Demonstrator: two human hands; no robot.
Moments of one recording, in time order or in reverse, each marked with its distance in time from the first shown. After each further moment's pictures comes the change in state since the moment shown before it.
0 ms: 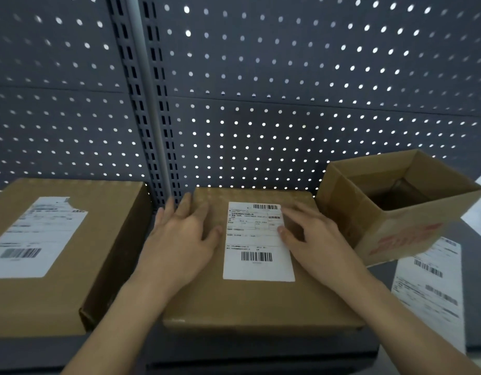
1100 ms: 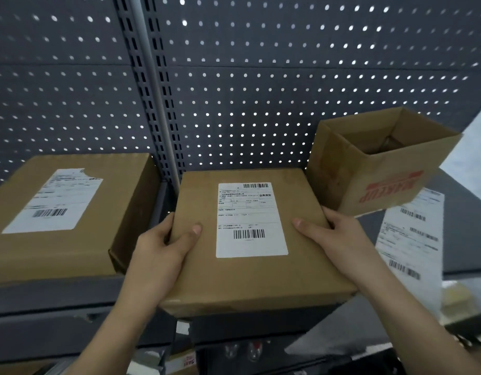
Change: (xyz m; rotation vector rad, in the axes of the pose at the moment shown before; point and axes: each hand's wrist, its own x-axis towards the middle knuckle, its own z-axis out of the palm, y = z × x) left_hand -0.099 -0.019 0.009 -0.962 0.050 -0.229; right_hand -0.086 -0.002 0.005 0.738 0.014 0.487
